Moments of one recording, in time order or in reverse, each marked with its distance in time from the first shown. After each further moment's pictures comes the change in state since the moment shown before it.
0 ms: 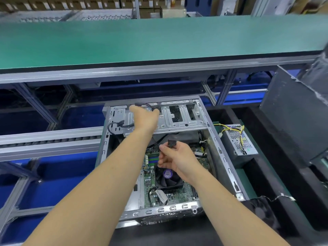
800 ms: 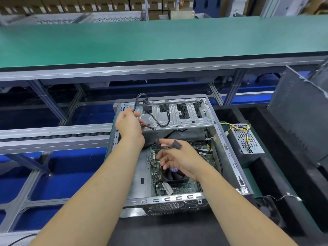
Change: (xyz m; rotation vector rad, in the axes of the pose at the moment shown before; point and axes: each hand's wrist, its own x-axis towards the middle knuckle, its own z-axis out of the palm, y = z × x) left_hand -0.016 -0.016 -0.055 -0.714 0.244 -0.174; right_hand -0.010 0.000 0.005 -0.103 -0.210 0.047
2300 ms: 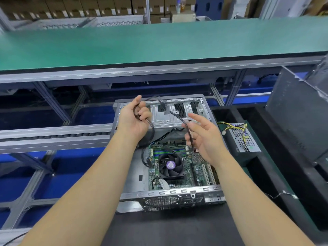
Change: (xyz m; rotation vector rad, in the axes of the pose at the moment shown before) left_hand -0.028 0.028 0.007 -0.481 -0.486 -0.443; right_hand -0.016 -0.031 -0.059 0.201 0.209 -0.356
